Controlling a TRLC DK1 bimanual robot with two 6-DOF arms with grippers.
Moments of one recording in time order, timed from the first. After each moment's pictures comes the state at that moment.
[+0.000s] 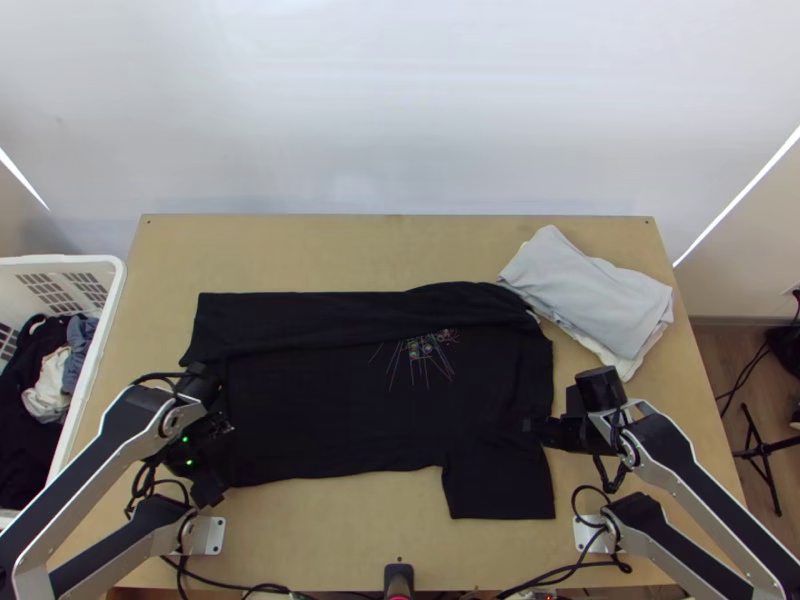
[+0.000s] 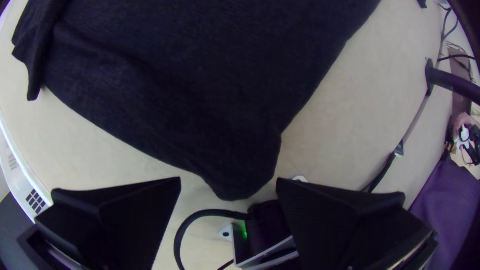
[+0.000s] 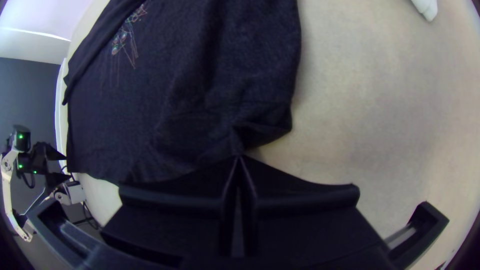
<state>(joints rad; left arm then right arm) -0.26 1.02 0.64 -1.31 -0.06 0.50 0.36 0.90 0.44 -0.71 -0.24 0.53</state>
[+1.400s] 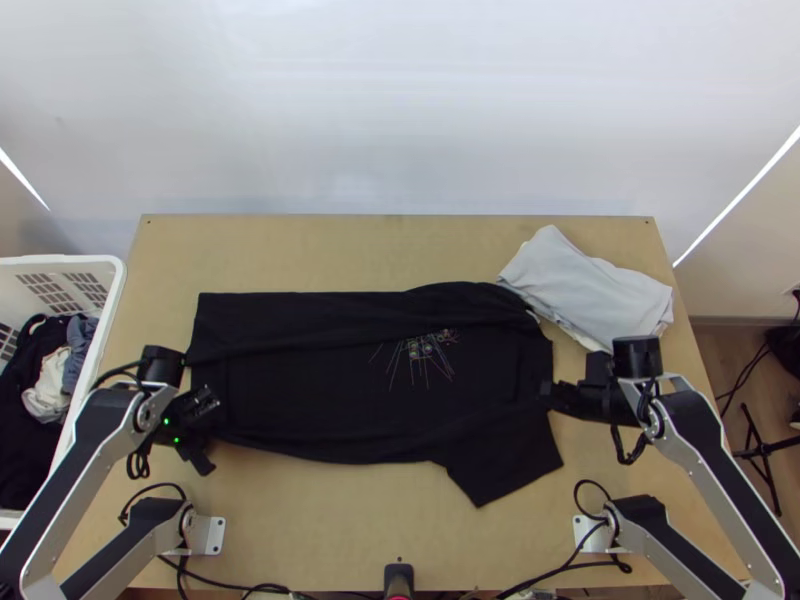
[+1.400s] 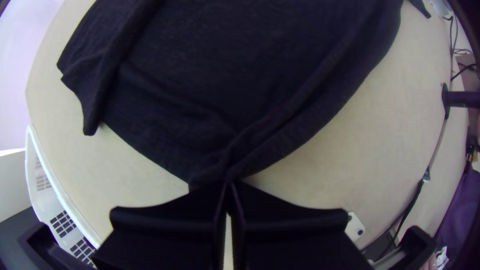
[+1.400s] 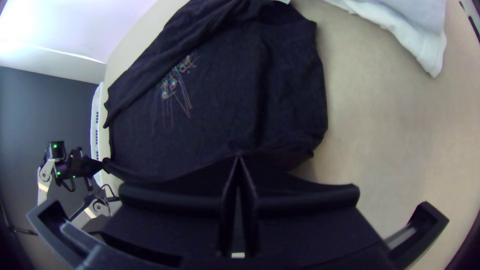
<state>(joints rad) -0.02 0.97 0.65 -1.05 -0.04 0.79 0.16 0.95 0.63 -0.74 -0.44 0.44</state>
